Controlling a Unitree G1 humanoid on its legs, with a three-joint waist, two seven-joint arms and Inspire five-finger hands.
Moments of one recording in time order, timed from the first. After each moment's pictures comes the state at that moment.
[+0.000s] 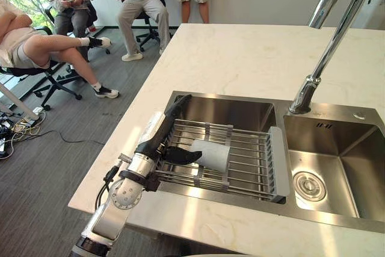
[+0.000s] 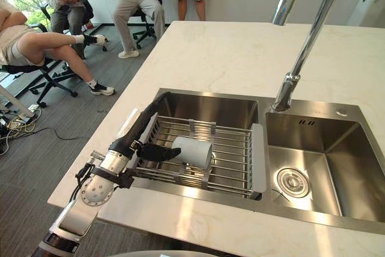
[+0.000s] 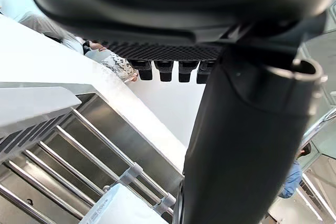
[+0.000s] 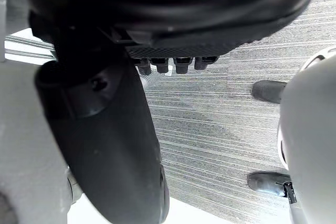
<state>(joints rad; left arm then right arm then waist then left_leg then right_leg) 0.01 0.46 -0.25 -0.18 0.30 -0.19 0.06 0.14 -0.11 -0.06 0.93 0.10 -0.07 -0.01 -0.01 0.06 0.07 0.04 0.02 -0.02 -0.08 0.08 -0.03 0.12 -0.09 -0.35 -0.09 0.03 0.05</state>
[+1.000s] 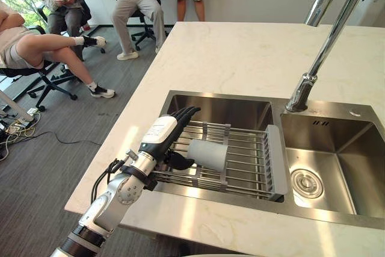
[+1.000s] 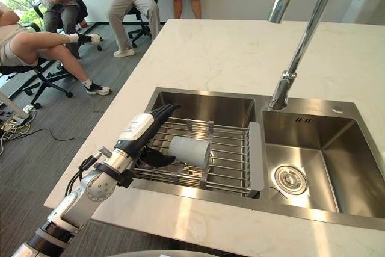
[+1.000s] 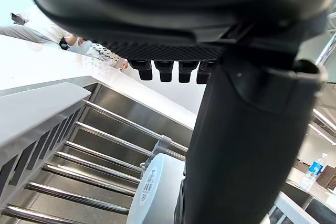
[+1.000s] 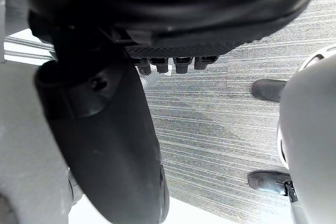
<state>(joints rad) -0.06 0.55 -0.34 -0.10 0.49 -0.19 0.06 0.13 -0.11 -0.05 0.94 0.10 -0.07 -0.01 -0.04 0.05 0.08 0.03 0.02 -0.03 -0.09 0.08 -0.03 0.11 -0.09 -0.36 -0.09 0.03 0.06</state>
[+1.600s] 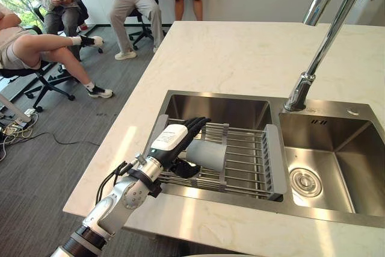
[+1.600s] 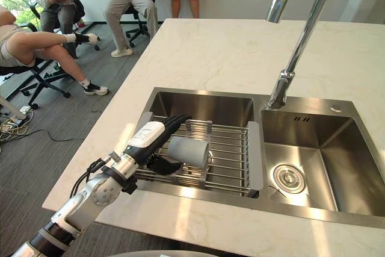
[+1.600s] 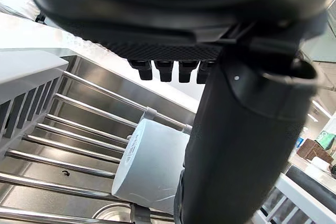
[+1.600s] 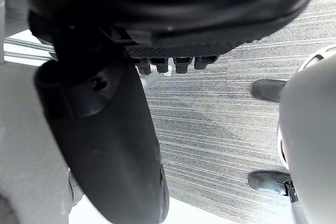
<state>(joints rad) -0.07 0.57 -0.42 -0.10 0.51 -0.20 0.04 0.13 -0.11 -0.05 0.94 0.10 -0.07 -0.01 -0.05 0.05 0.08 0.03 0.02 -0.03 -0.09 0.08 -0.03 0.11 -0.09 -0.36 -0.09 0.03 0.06</state>
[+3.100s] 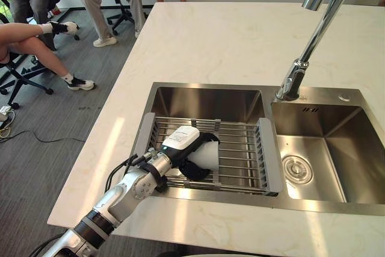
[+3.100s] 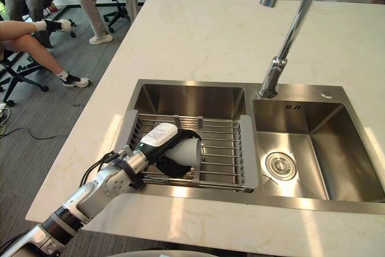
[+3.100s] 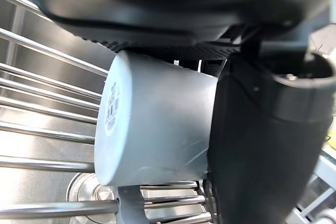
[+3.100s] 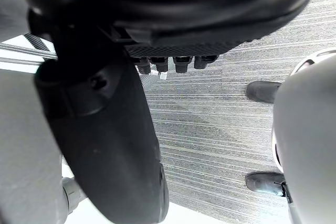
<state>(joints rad) -0.20 0.57 -0.52 0.01 0.53 -0.20 -0.03 0.09 -0.11 -0.01 0.89 0.09 -0.07 -0.01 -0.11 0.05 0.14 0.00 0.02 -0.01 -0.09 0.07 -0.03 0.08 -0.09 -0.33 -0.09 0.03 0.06</state>
